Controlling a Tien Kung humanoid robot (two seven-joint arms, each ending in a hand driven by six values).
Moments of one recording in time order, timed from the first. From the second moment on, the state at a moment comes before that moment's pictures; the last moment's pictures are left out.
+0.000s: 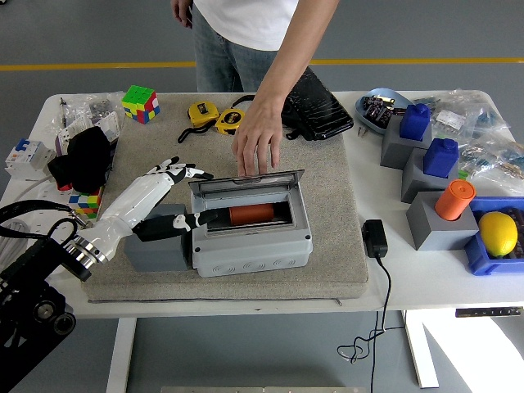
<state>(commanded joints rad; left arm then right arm) -0.13 0.45 -0.99 -1.61 1.80 0.18 -0.10 0.20 -0.18 1.78 0.18 -1.51 -0.12 -0.12</state>
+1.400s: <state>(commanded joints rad) -0.02 0.52 -1.00 -1.63 1.77 0.18 -0.12 0.18 -0.19 1.78 0.18 -1.51 -0.12 -0.13</state>
